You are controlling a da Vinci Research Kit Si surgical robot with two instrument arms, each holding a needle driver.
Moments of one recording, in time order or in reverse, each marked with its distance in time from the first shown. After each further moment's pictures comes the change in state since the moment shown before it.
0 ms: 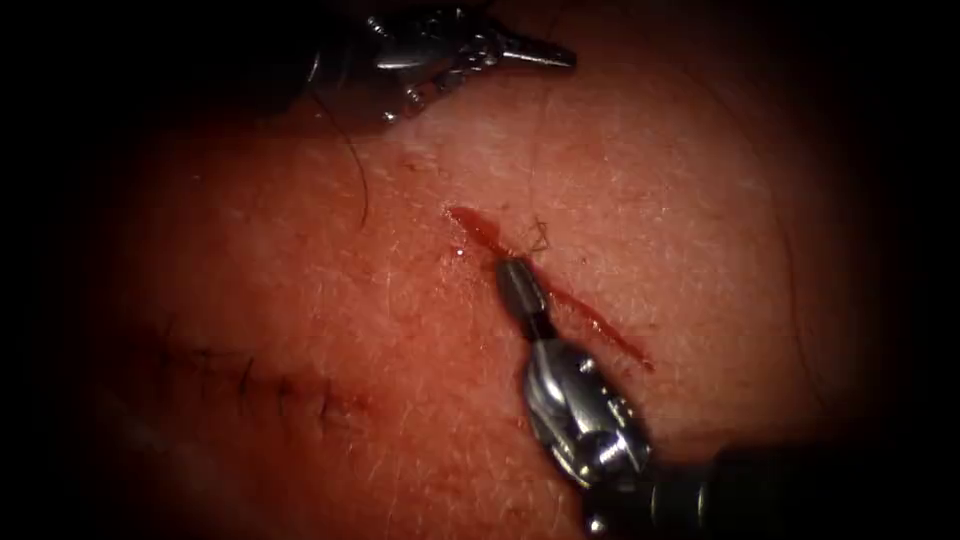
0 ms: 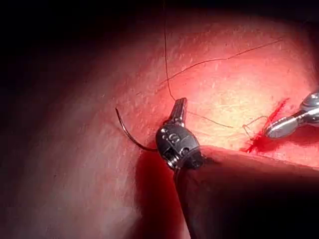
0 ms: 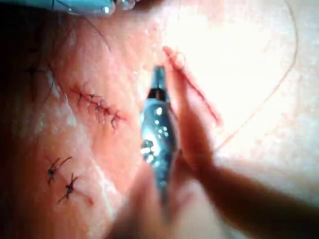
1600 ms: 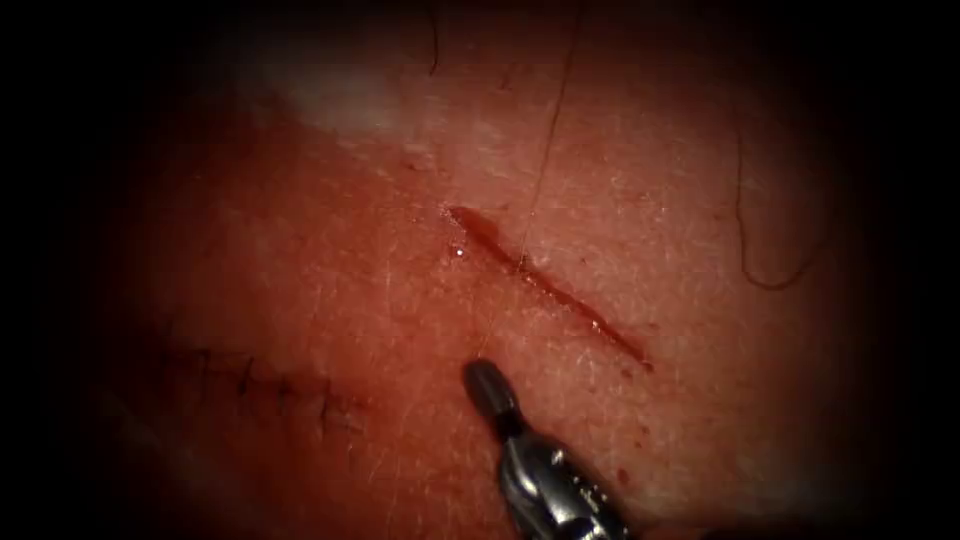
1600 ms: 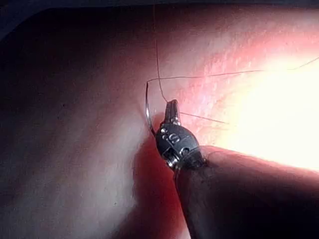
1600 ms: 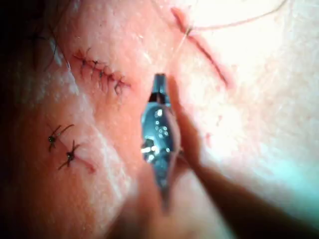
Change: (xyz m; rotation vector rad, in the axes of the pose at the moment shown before) right arm -0.006 -0.001 -0.005 -0.003 -0.129 -0.030; left arm 0.005 -0.012 0.004 0.154 0.007 0.156
